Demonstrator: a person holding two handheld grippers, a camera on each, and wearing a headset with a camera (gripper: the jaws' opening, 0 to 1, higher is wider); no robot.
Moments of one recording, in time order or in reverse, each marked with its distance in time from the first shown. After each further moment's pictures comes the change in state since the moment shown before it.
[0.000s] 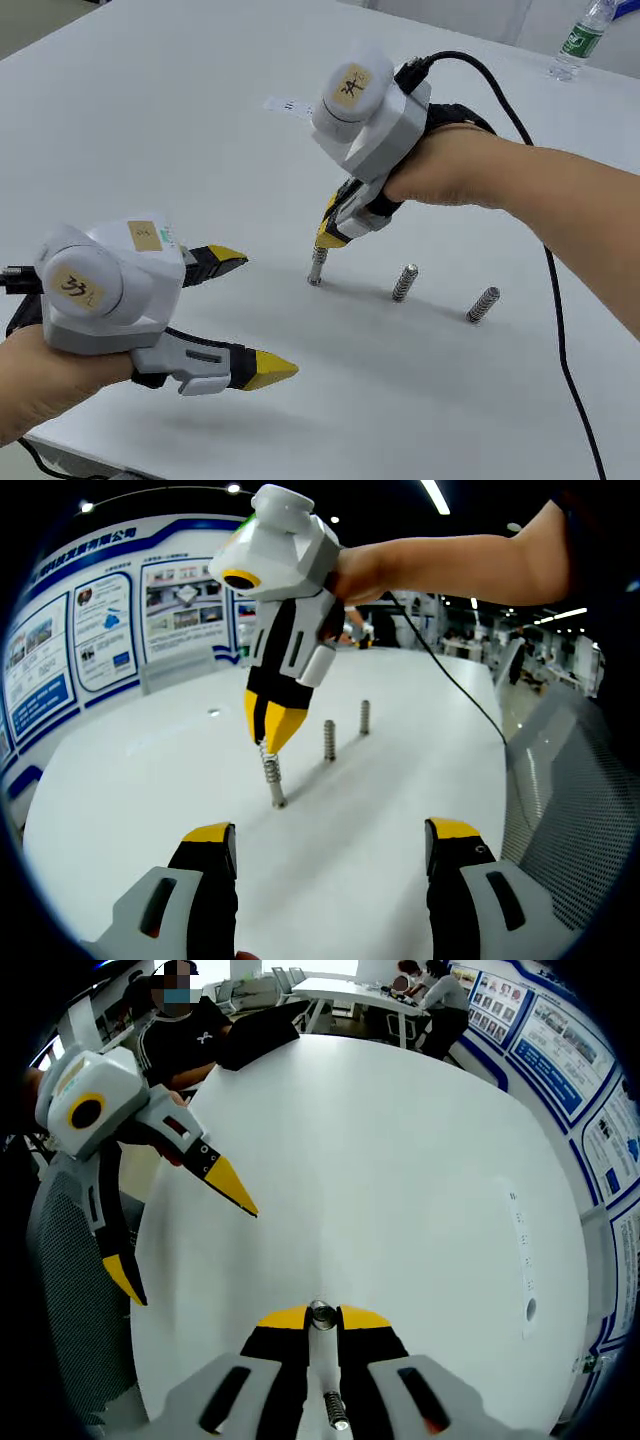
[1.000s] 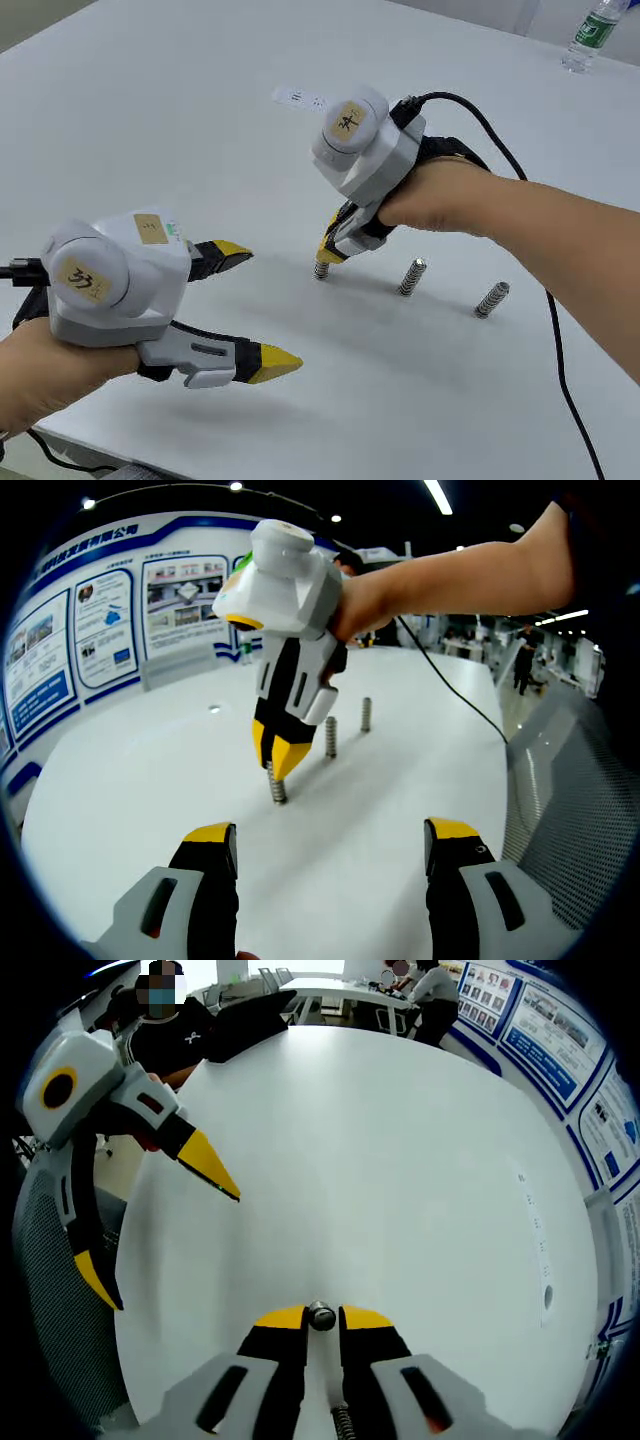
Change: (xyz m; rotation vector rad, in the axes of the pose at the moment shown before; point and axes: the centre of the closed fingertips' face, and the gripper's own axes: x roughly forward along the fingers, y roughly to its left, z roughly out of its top) left arm 0.002 0.000 -0.003 -0.009 0.006 0.000; right arm 0.026 0.003 -0.016 0.045 -0.012 -0.011
